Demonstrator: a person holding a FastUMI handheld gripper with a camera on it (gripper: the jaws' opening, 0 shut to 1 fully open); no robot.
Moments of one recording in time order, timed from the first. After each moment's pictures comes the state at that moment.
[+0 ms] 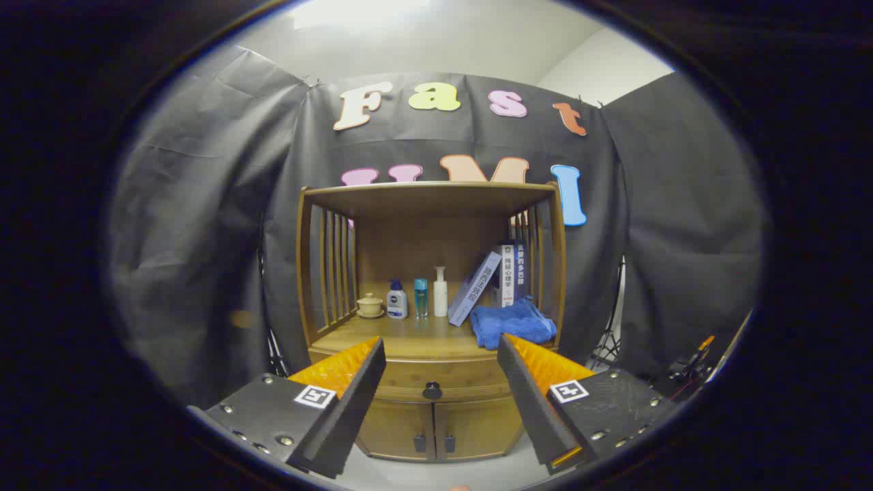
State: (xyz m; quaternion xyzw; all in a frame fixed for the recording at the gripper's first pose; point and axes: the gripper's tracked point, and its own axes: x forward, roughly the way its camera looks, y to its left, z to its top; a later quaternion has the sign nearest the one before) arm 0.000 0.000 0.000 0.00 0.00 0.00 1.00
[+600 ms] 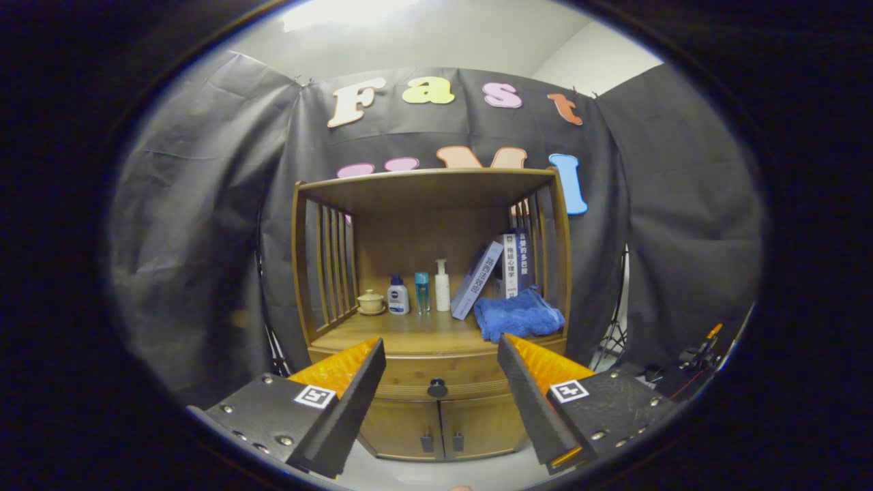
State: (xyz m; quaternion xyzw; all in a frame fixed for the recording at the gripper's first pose) arm 0.017 0.003 -0.020 0.01 0.01 0.00 1.00
